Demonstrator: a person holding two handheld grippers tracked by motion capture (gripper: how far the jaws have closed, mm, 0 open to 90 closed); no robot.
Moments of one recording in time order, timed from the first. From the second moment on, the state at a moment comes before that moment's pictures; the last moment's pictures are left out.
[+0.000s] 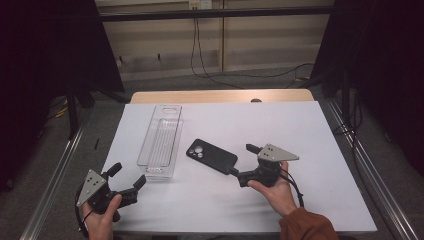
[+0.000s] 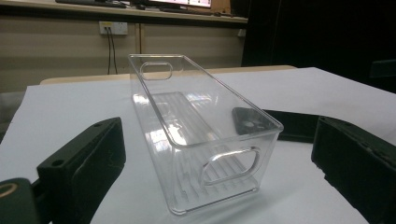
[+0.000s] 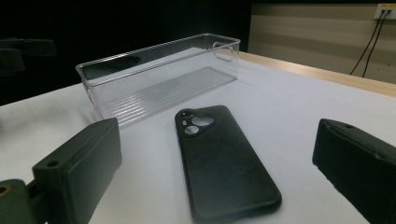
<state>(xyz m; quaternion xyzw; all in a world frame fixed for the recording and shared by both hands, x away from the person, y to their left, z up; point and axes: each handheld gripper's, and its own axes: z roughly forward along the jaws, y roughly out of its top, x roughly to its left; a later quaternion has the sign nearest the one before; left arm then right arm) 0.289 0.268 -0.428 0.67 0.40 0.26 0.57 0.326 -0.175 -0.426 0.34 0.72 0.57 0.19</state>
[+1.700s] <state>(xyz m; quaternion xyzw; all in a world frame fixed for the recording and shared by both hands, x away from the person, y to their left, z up) 0.290 0.268 -0.429 0.67 0.40 0.25 0.57 0.430 -0.108 -0.419 0.33 0.82 0.44 0.13</state>
